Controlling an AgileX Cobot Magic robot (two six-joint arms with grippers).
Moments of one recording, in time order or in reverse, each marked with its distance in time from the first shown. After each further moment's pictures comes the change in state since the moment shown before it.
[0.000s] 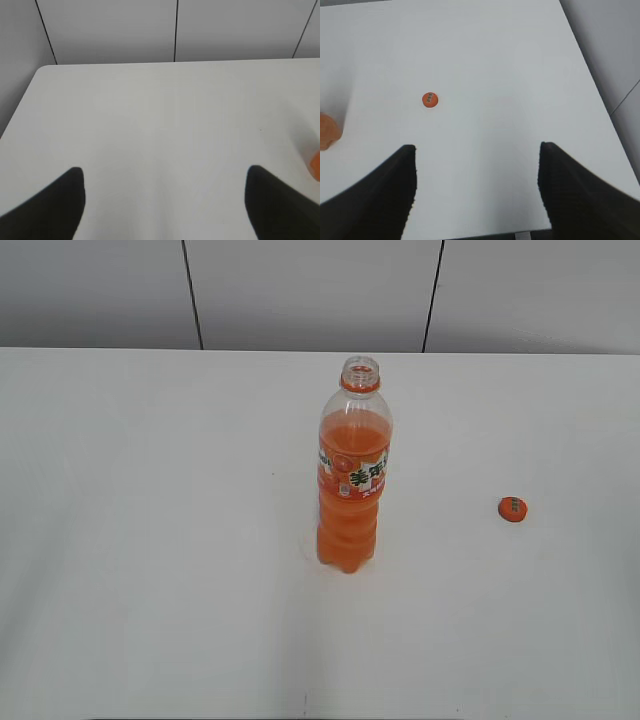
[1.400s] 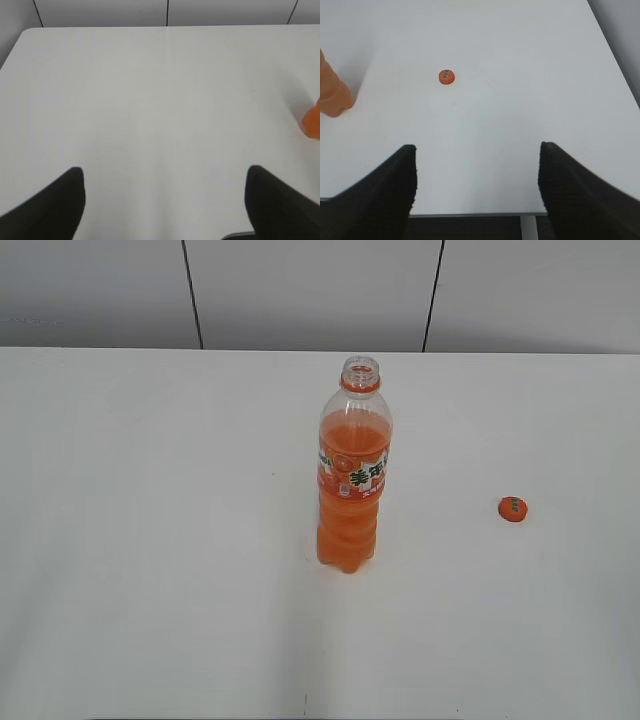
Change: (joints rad) left arm 0.000 -0.172 0.107 -0.016 0.136 0.000; right arm 0.000 -0.350 0.228 0.072 0.048 -0.085
